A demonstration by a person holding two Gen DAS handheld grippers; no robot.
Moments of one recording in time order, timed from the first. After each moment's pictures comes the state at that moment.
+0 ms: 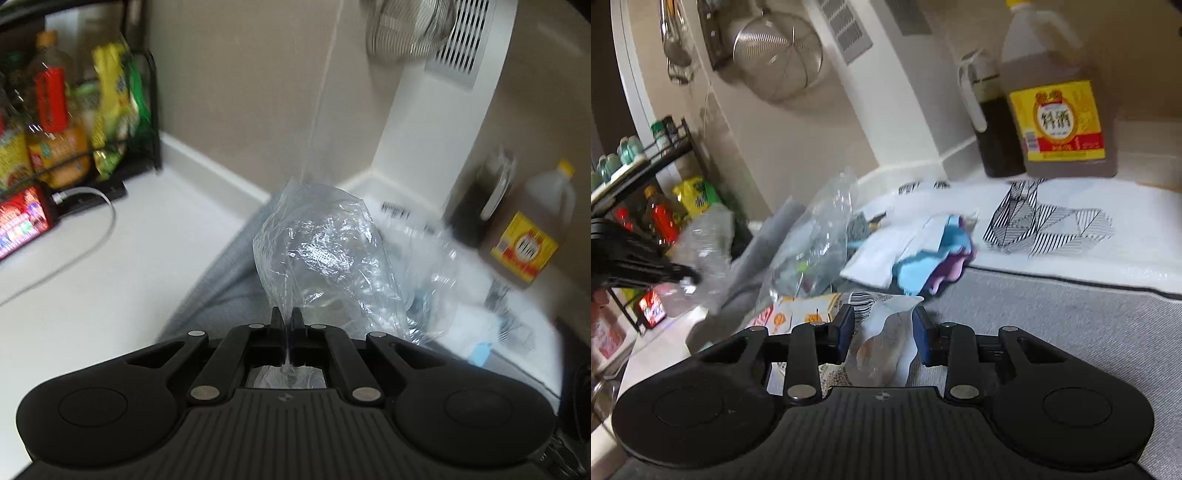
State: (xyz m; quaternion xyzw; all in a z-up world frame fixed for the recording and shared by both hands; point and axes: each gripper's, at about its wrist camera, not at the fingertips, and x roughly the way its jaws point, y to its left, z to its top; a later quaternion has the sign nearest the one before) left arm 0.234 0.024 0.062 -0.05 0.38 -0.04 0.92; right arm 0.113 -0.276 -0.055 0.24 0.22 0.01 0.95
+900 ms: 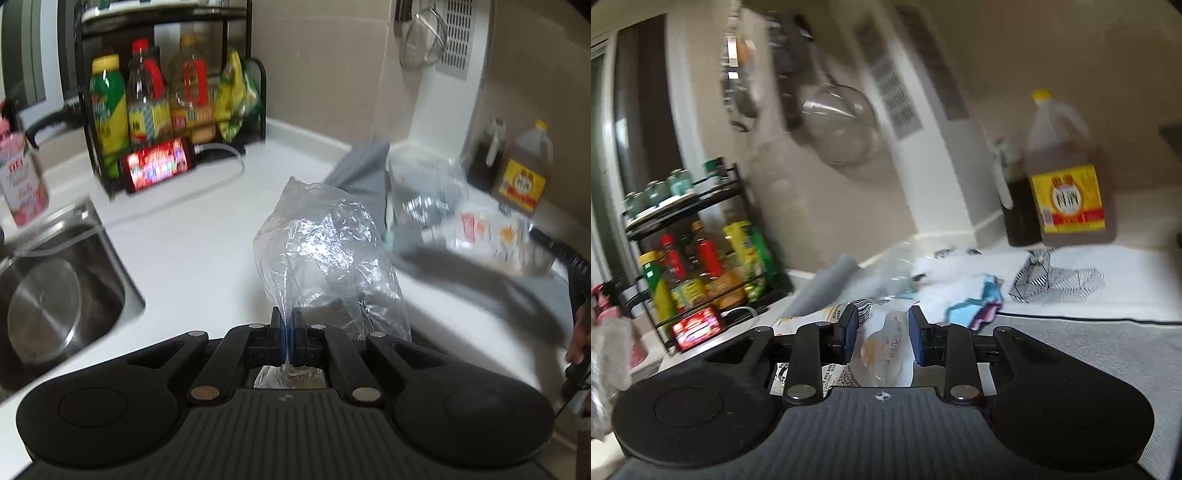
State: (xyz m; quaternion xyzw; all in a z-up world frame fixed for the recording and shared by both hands) left arm -0.022 0.127 0.063 -0.01 0.38 0.01 0.93; right arm 0.025 -0.227 -0.006 0.19 0.12 0.03 0.97
